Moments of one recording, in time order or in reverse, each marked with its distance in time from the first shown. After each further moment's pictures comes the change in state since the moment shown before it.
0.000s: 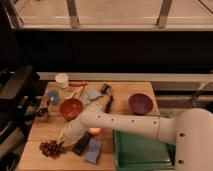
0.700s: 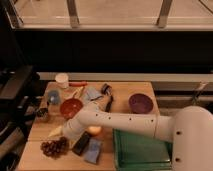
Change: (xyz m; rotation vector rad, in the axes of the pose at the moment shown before) arm 0.002 -0.007 0.007 -0.014 -0.010 -0.014
